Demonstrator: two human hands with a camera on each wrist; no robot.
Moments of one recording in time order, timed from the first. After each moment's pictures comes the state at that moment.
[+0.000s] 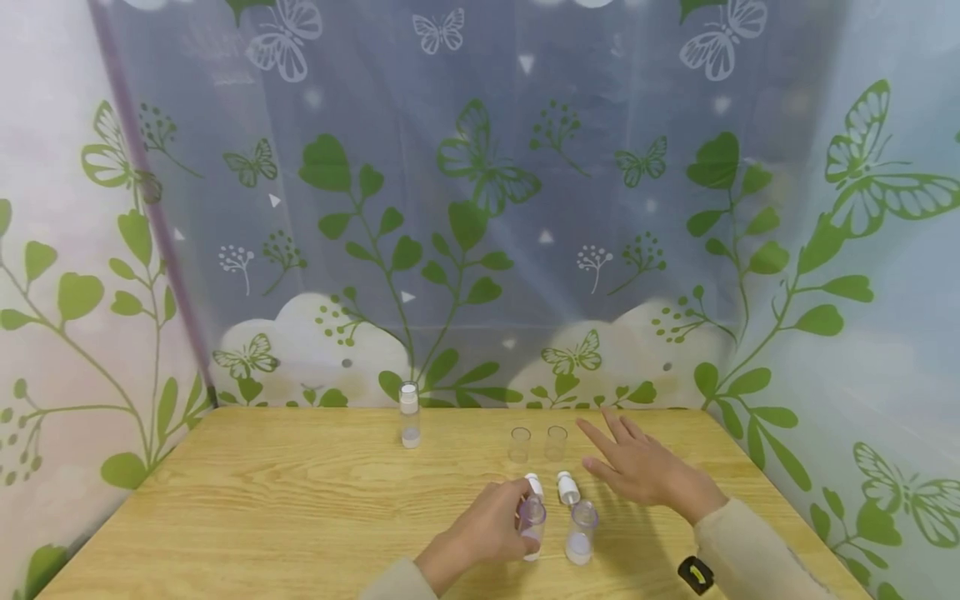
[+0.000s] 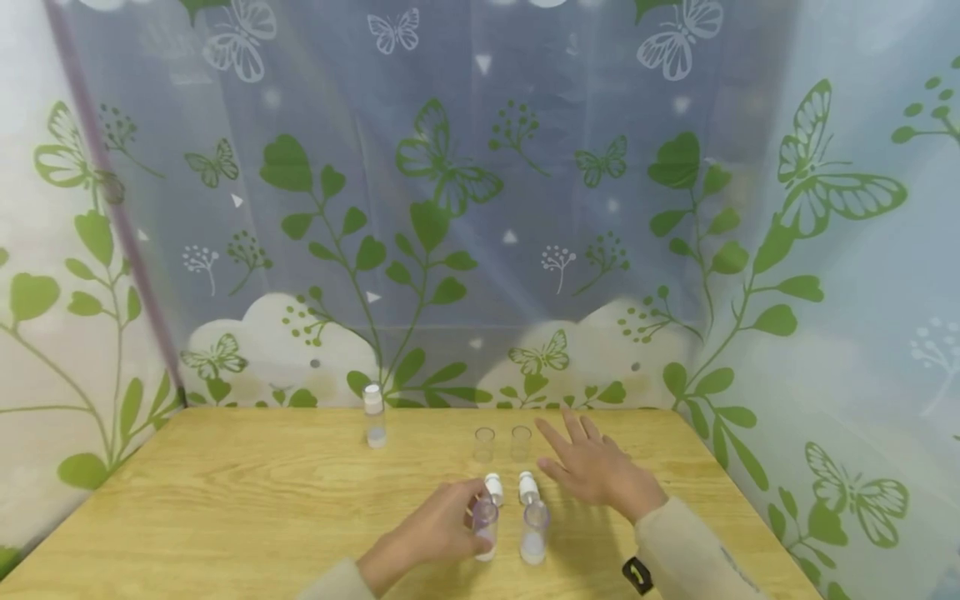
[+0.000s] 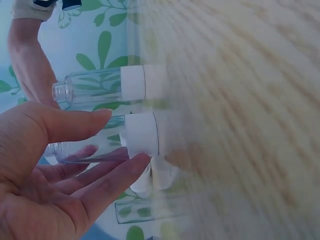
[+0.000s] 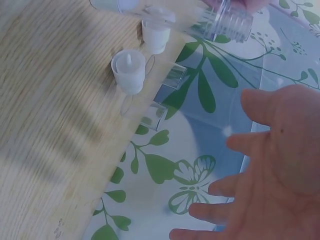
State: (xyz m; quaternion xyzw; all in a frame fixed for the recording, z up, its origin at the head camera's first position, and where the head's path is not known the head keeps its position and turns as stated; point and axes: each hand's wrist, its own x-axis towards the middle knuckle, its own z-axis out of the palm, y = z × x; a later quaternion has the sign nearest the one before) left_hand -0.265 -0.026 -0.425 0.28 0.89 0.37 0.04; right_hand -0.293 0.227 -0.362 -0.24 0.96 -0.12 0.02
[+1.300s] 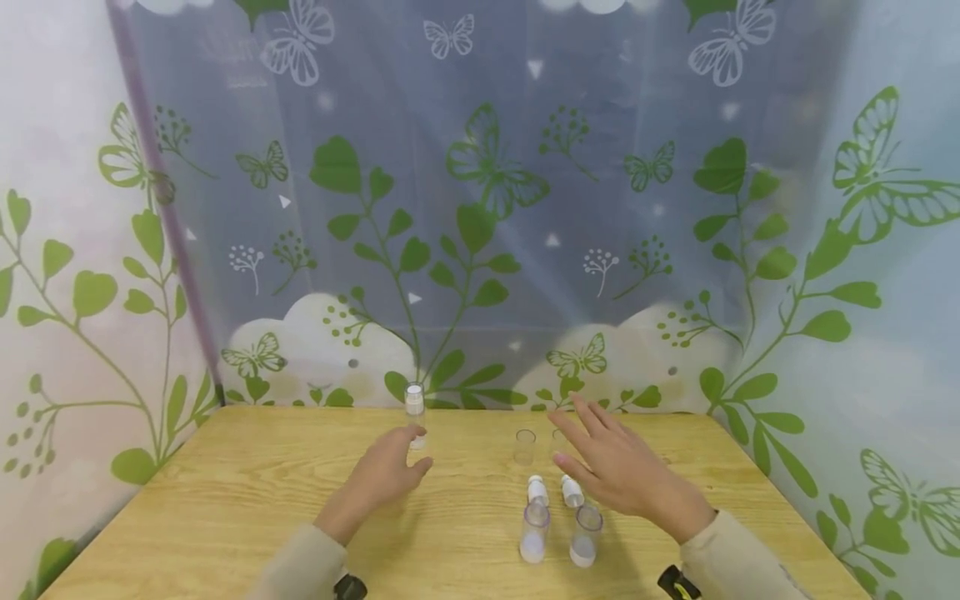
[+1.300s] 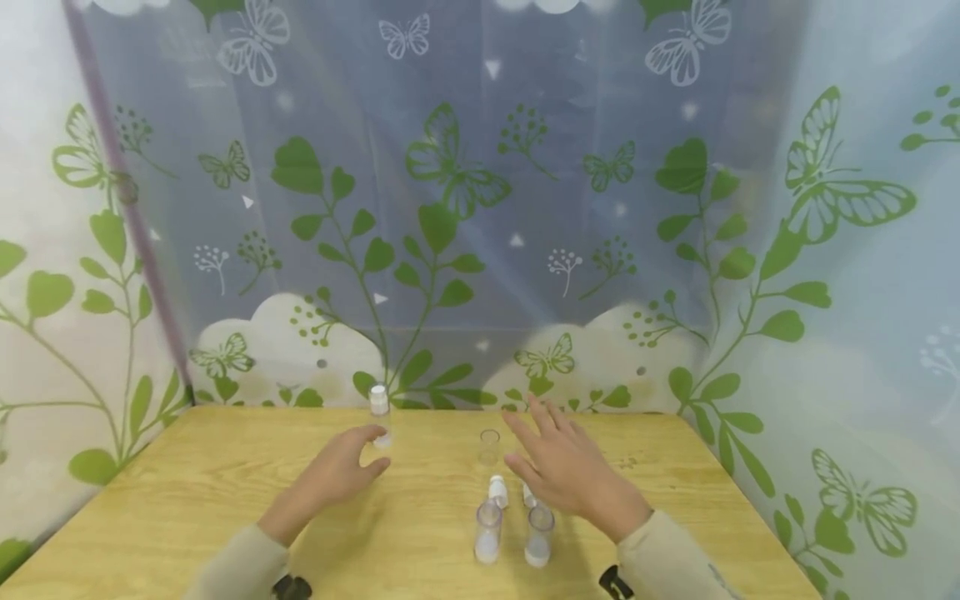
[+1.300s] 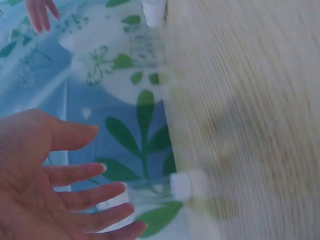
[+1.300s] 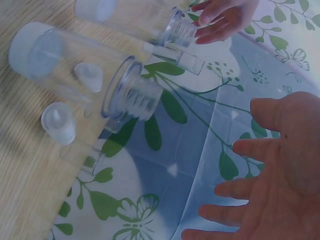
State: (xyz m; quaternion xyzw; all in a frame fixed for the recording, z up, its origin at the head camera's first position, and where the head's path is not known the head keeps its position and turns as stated) left_hand -0.292 -0.152 -0.397 0.14 0.94 0.31 -0.09; right_hand -0.271 0.186 -0.343 -0.32 0.93 -0.12 -0.12
